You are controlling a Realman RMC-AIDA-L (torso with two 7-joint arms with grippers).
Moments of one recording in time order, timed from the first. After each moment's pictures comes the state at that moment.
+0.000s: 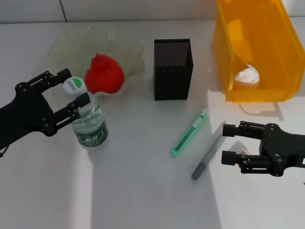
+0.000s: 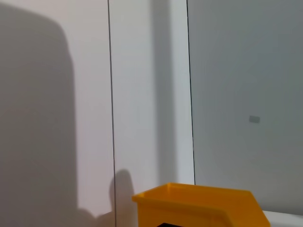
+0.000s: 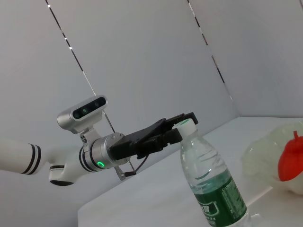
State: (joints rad) left arm -0.29 -2.06 0.68 0.51 1.60 1.69 -0.83; right arm 0.41 2.05 -0.58 -0.52 -2.03 -1.86 1.29
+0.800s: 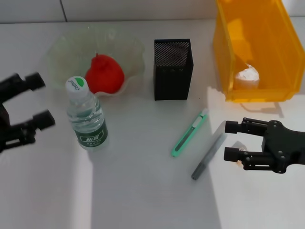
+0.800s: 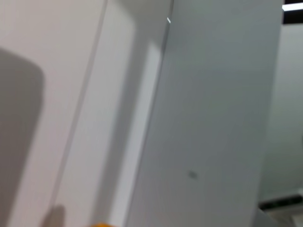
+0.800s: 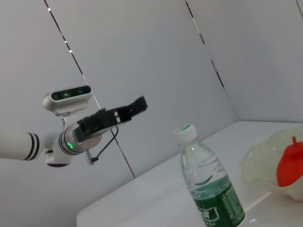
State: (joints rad) left arm -0.29 -1.93 0.65 0.58 1.63 2.01 -1.20; right arm 0.41 2.05 -0.57 -0.52 -2.03 -1.87 1.29
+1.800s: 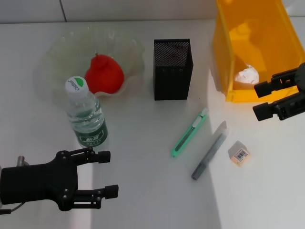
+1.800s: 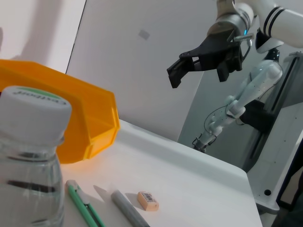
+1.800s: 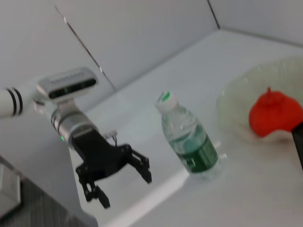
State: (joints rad) left arm -0.29 -2.06 0.79 0.62 1.95 1.84 -1.22; right arm 0.60 1.97 -0.73 -1.25 -2.10 -2.09 2.14
